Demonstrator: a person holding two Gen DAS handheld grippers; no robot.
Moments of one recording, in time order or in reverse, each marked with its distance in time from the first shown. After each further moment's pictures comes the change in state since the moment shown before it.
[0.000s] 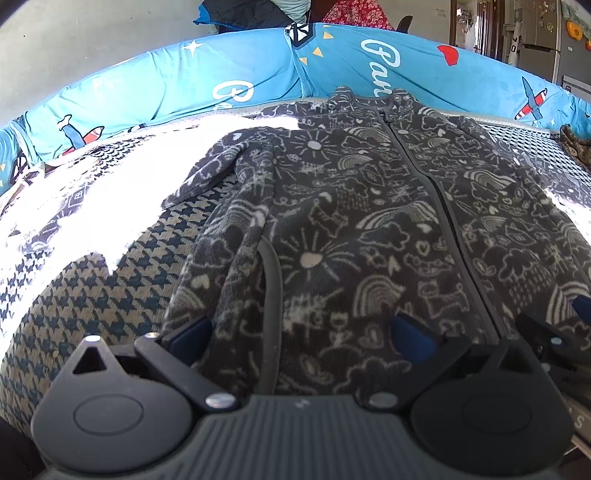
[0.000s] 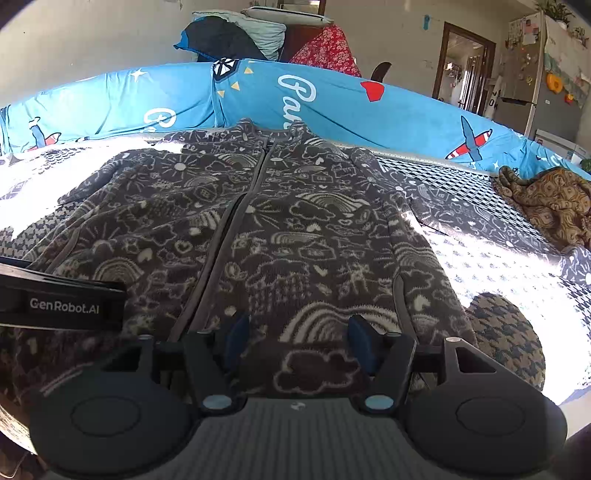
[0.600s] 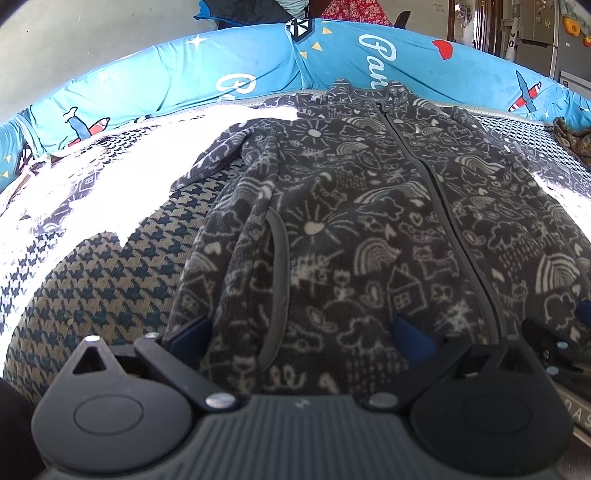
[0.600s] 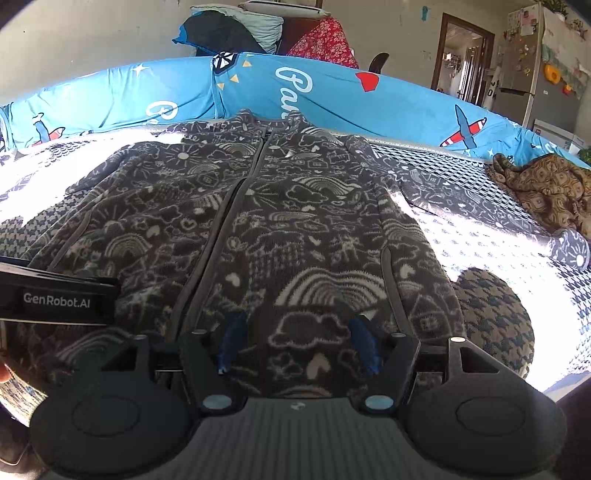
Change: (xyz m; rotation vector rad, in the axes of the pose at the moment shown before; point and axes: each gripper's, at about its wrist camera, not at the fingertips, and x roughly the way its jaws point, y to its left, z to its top) left arm -0.022 0.004 -0.021 0.006 0.021 -0.006; right arm -0.022 -0.005 -0.015 0.012 0.035 0.007
